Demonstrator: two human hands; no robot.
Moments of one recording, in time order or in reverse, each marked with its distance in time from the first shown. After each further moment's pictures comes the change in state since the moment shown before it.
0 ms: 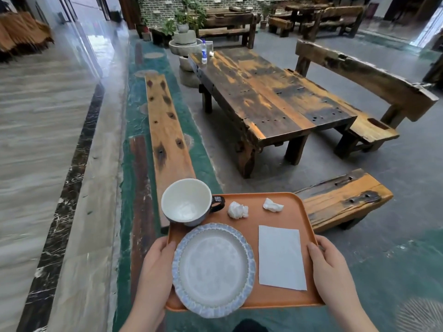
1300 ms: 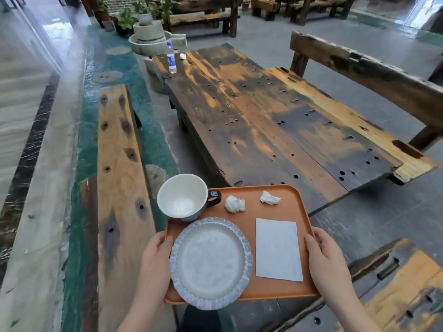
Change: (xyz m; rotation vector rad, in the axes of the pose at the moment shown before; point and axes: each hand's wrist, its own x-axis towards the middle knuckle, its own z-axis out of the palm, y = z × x) left_hand 0.575 0.296 0.331 0.126 -0.048 -0.010; right_hand 0.652 -0.234 0.130 -0.052 0.046 0.036
